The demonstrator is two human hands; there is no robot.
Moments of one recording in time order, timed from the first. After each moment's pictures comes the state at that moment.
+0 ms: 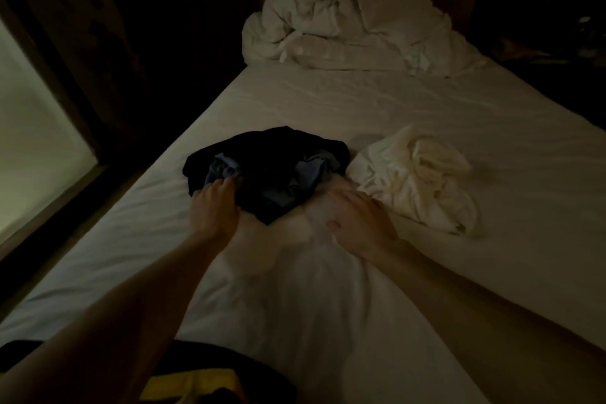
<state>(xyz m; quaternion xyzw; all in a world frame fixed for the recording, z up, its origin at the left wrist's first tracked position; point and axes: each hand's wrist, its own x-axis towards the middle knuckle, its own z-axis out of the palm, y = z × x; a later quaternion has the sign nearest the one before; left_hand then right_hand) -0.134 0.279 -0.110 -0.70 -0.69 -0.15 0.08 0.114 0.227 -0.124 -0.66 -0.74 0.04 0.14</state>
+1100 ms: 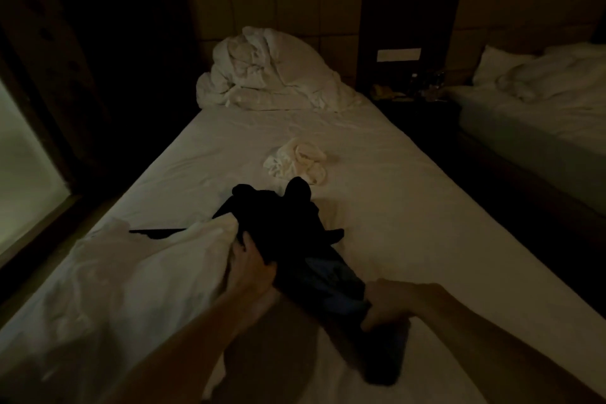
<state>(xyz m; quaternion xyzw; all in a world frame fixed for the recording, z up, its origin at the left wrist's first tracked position) -0.018 -0.160 -0.058 -0.71 -0.63 -0.20 -0.23 0.230 -0.280 -0.027 -0.66 -0.65 0.37 -0.08</state>
